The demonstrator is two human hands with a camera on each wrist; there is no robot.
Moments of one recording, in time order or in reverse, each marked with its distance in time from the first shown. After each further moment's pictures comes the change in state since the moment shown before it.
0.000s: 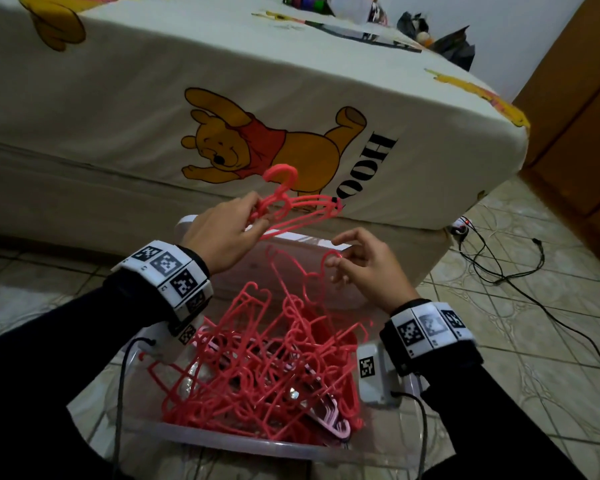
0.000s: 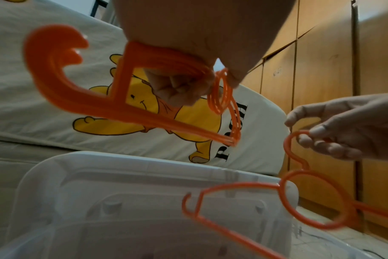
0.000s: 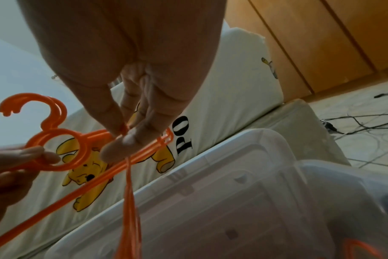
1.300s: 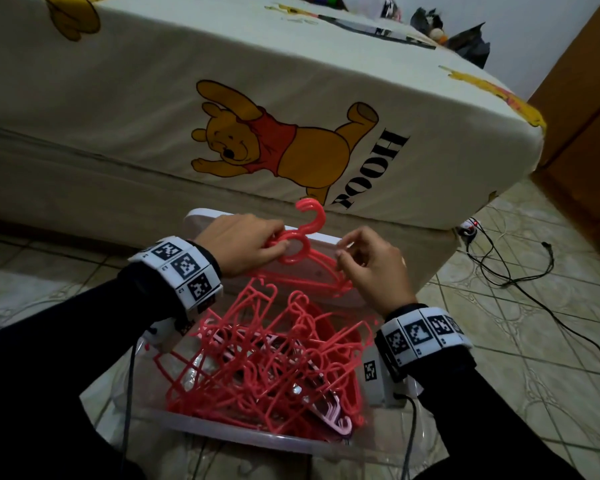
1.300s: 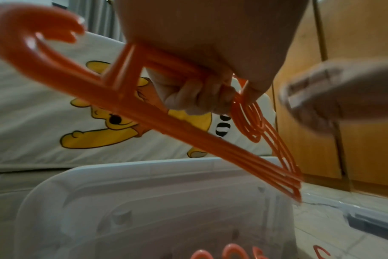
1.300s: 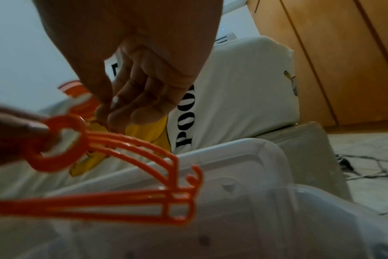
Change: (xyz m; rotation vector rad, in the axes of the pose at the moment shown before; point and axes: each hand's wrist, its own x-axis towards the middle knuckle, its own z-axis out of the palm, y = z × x) left_hand -0.004 -0.003 0.009 0.265 -0.216 0.214; right_hand -0.004 0.005 0.008 -0.286 0.126 -0.239
